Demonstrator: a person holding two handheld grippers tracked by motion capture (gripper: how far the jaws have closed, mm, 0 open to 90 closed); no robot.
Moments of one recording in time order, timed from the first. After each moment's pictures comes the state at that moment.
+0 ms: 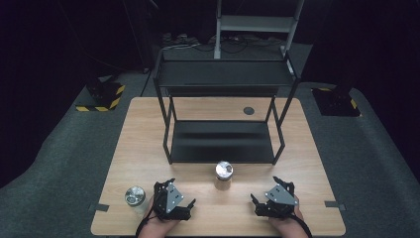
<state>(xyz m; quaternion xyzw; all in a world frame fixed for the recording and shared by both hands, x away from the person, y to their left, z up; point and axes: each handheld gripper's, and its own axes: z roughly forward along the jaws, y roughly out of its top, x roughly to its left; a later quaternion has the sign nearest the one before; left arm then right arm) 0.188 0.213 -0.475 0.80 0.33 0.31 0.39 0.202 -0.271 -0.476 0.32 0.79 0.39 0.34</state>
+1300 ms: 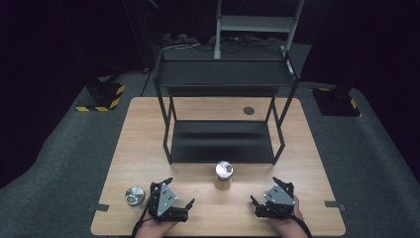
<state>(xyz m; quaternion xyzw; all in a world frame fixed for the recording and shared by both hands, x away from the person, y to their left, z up) 0.171 0.232 -0.462 0.78 0.32 0.30 0.45 0.203 -0.268 -0.473 0.31 0.81 0.37 0.34</state>
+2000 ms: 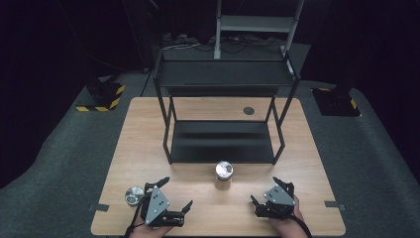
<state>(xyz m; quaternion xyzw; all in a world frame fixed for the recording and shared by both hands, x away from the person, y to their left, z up) 0.149 0.248 -0.437 0.75 0.31 0.31 0.50 0.202 -0.268 -0.474 0.31 0.80 0.37 0.34</state>
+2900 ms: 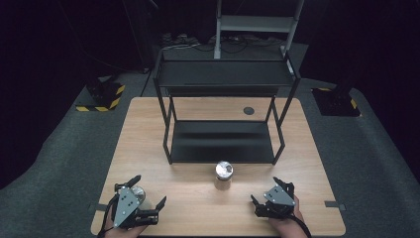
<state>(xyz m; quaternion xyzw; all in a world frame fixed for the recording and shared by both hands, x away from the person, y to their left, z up) 0.120 0.297 -0.425 0.72 0.34 0.35 0.49 0.201 -0.267 -0.474 0.31 0.80 0.37 0.35</state>
